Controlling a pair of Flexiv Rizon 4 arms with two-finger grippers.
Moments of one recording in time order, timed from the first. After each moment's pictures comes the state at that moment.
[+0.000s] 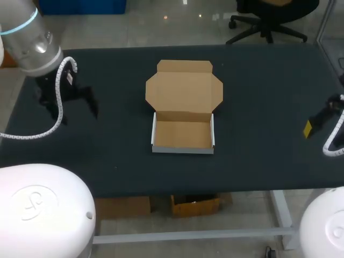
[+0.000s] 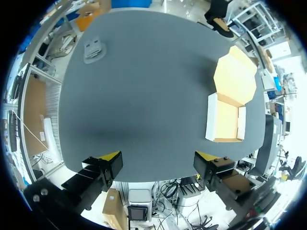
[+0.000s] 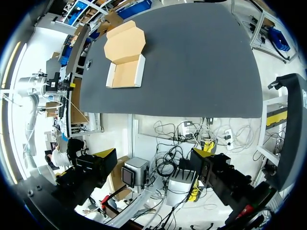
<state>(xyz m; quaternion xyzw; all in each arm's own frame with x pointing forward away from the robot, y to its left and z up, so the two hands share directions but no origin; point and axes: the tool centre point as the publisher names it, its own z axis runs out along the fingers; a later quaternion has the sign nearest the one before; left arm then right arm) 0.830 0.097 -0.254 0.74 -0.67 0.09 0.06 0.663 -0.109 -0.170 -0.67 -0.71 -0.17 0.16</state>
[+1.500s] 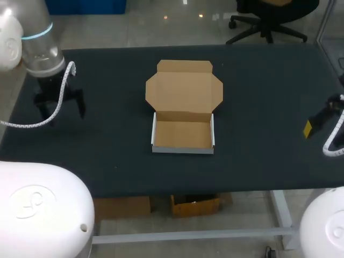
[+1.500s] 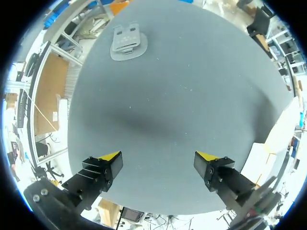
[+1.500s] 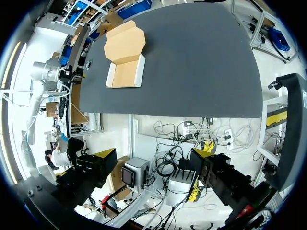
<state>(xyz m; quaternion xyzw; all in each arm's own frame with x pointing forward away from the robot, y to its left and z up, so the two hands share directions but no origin) 0.907 0.170 -0.336 0.82 -0.58 0.01 0.01 0.663 -0.109 -0.170 -0.67 -0.71 -0.17 0.16</state>
